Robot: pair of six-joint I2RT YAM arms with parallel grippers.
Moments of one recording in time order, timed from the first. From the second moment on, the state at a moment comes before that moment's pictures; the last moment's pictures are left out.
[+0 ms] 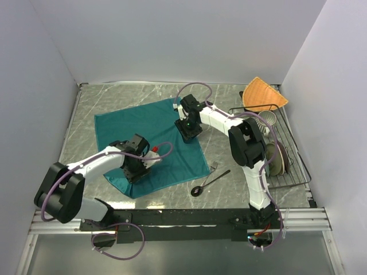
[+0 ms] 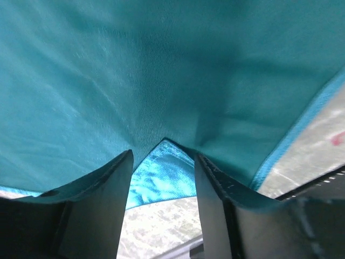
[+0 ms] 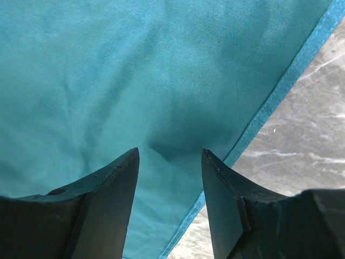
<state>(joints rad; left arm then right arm) -0.52 1.37 0.75 -0.78 0.02 0.49 0.57 2.18 1.73 -0.76 -0.15 -0.01</state>
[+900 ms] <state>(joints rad) -0.54 1.15 0.81 -1.21 0.00 0.56 0.57 2.23 1.79 -0.79 -0.10 -0.04</state>
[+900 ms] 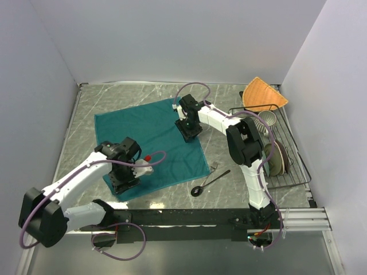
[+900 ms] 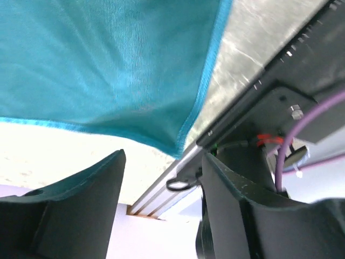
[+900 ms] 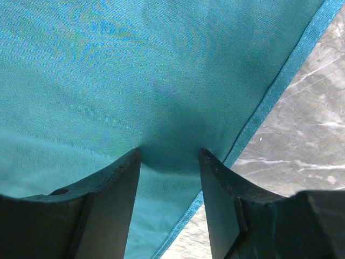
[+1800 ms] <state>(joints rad) 0.33 1.66 1.53 -0.79 0.39 0.19 0.45 2.23 2.28 -0.69 -0.15 -0.07</state>
